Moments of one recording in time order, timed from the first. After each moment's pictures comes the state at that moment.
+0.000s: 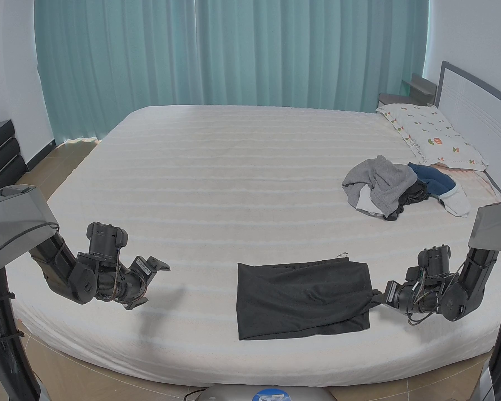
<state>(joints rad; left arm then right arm) -0.14 2.14 -0.72 -0.59 -0.18 -1.03 0.10 2.22 -0.44 -0.98 0.30 0.55</state>
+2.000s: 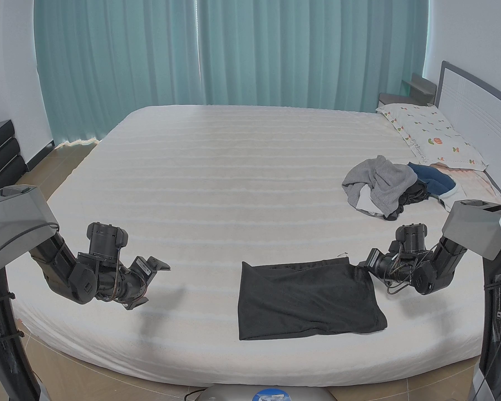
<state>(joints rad) -0.15 2.14 -0.72 -0.59 -0.18 -1.03 0.09 2.46 -0.95 -0.90 0.24 0.68</state>
